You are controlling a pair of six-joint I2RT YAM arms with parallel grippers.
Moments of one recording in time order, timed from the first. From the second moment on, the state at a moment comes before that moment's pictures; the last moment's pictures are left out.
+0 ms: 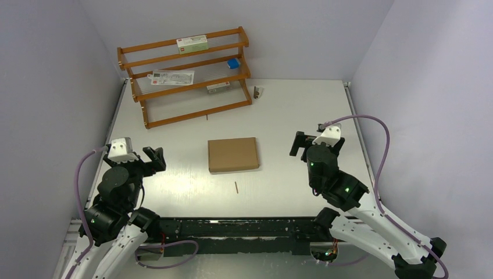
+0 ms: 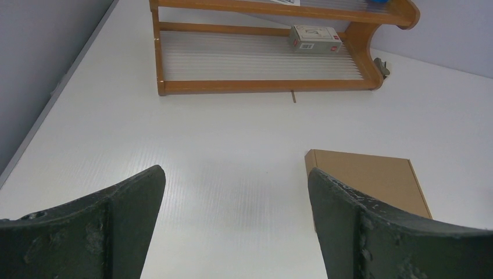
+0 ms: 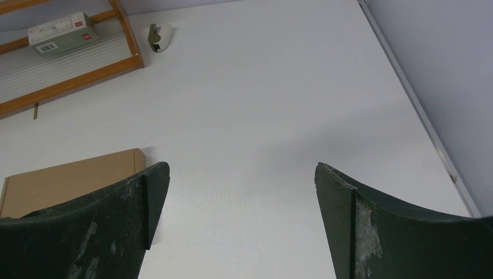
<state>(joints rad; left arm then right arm) -0.46 0.22 0.63 -0.57 -0.49 -0.32 0.81 0.65 0.72 -0.41 0.91 0.32</state>
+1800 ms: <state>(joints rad) -0.46 0.22 0.63 -0.57 -0.48 -0.32 0.81 0.73 0.76 -0.47 0.78 0.32</state>
